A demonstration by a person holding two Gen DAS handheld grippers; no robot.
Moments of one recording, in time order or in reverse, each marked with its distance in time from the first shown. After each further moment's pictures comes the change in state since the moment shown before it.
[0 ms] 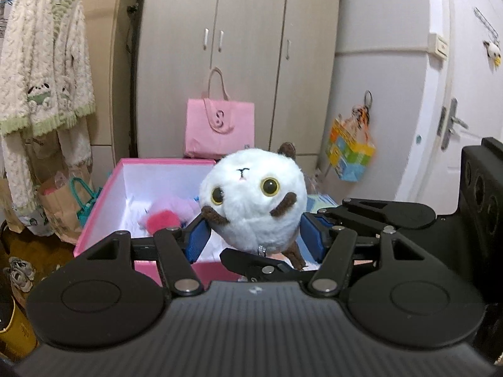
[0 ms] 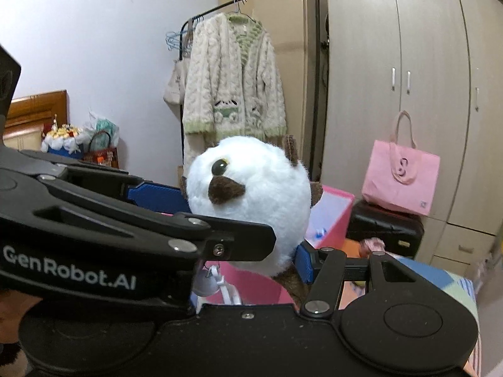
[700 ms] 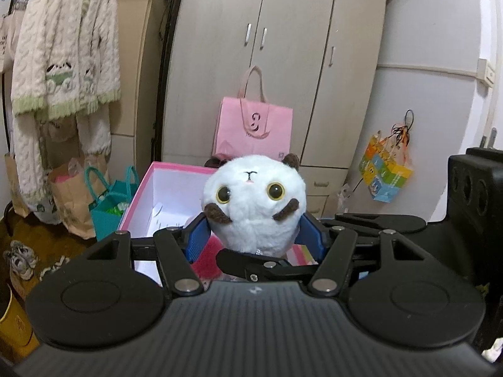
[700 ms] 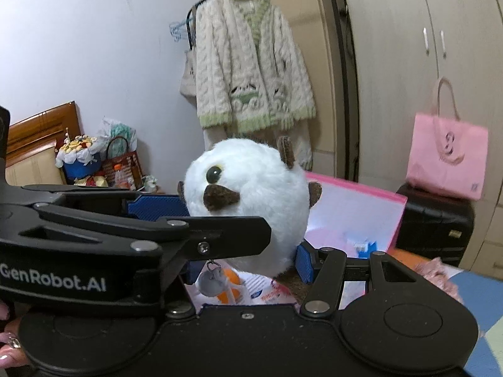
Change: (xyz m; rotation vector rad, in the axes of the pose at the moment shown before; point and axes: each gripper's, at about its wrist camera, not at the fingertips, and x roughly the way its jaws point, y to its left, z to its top) left arm 0.069 0.070 0.013 -0.104 0.003 0.065; right arm 0.111 -0.034 0.026 0.105 0.082 0.162
